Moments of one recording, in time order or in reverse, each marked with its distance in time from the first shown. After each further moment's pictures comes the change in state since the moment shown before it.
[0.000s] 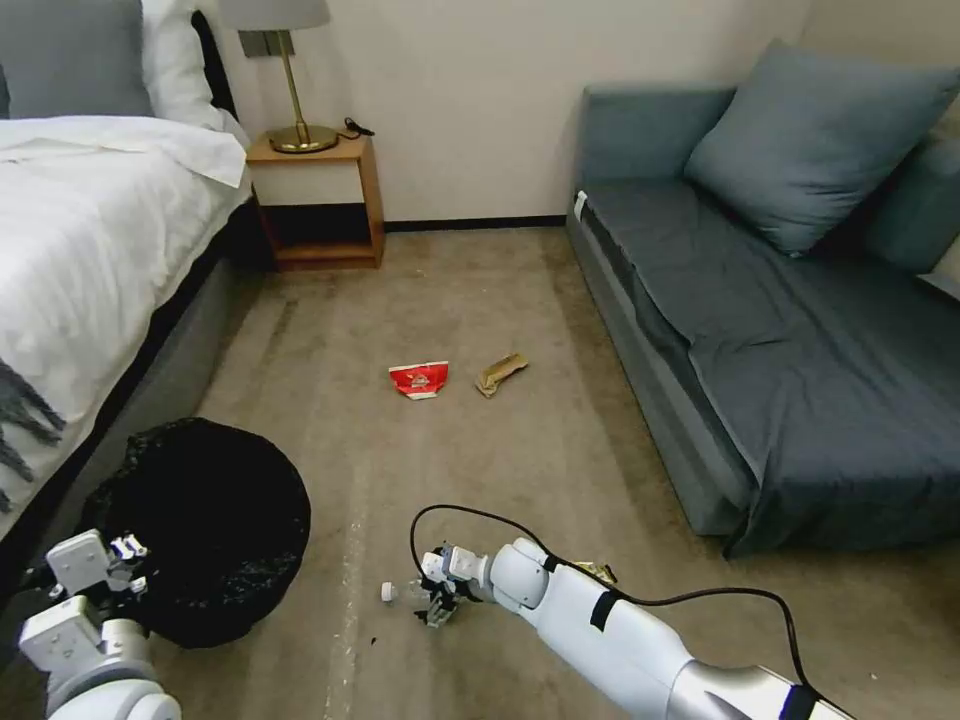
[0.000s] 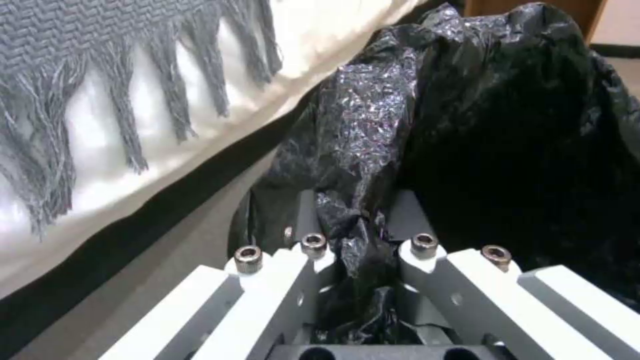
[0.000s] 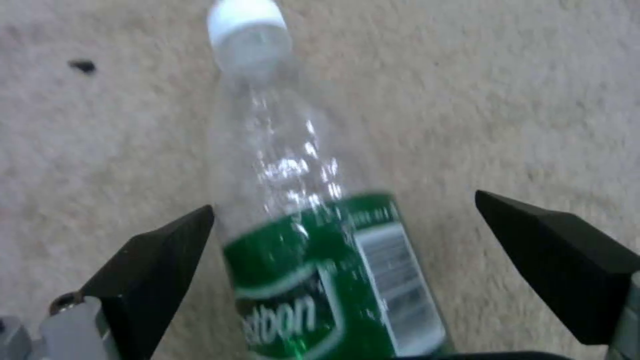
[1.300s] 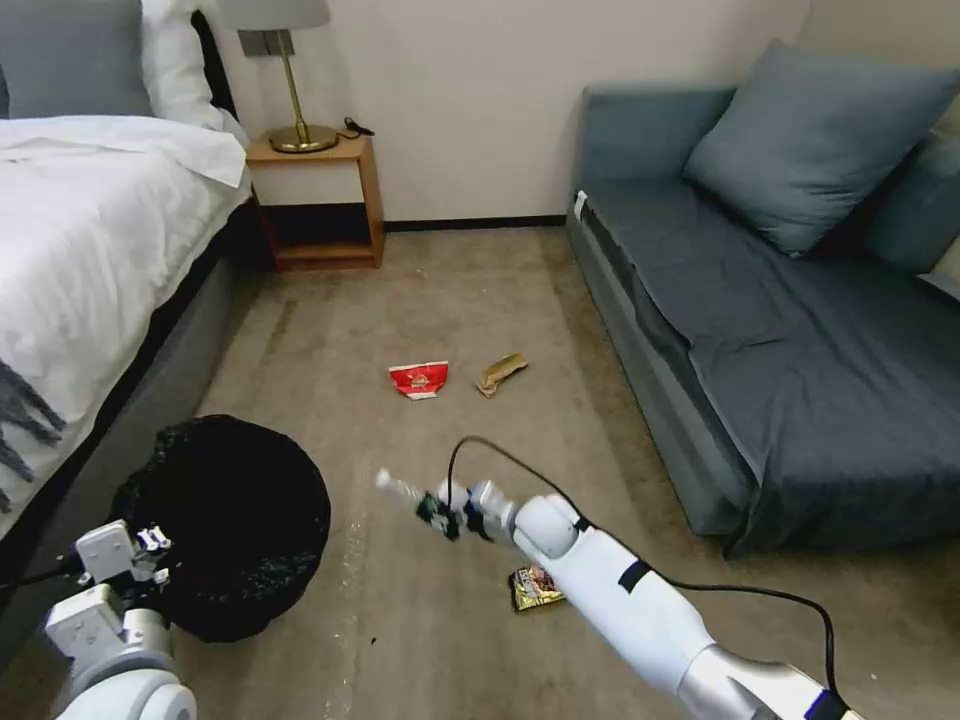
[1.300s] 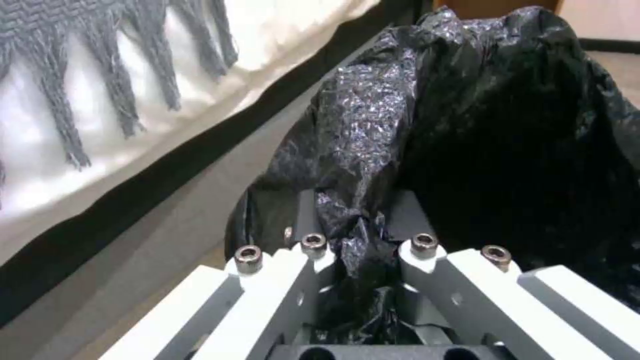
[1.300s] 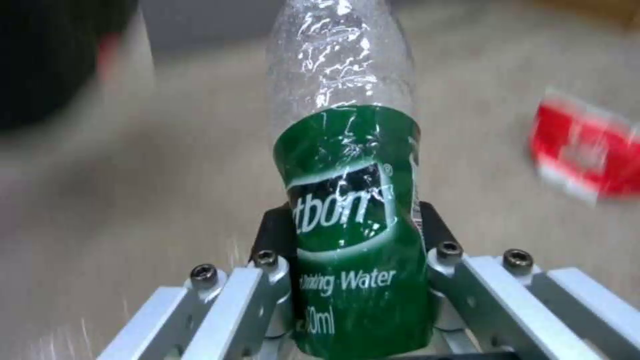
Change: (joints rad) left arm -0.022 -0.008 0.046 0.005 0.026 0.014 0.034; right arm 0.021 -0.034 0.195 0.211 0.360 0.125 0.095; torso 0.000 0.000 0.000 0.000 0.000
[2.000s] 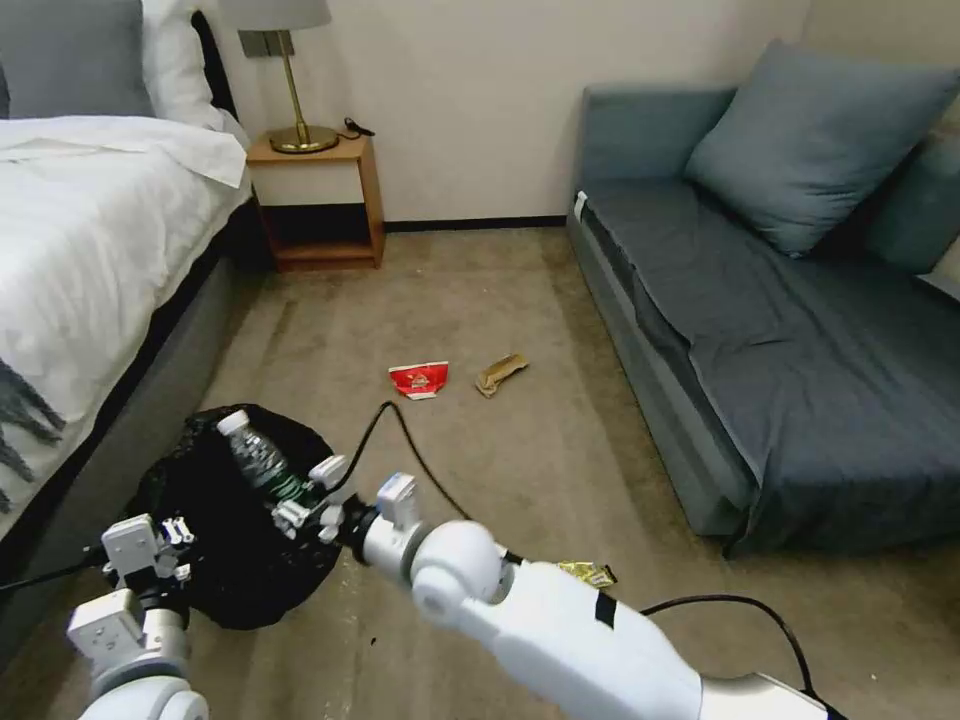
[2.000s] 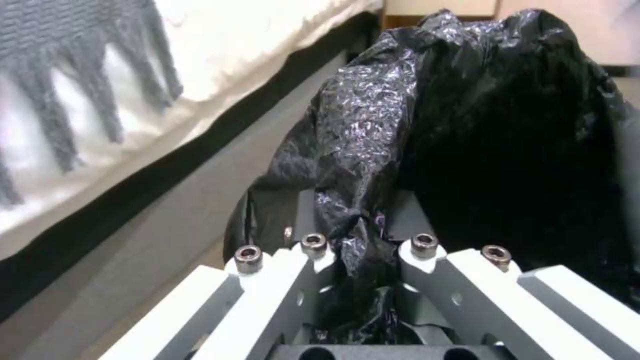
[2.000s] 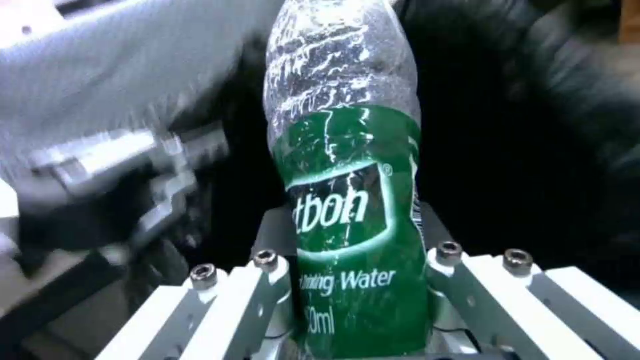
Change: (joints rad) left arm 0.021 -0.034 0.013 -0.012 0.065 -0.081 0.145; right arm -0.048 0.038 -0.309 0.455 0.457 -0.139 0.419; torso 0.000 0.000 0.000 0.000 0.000
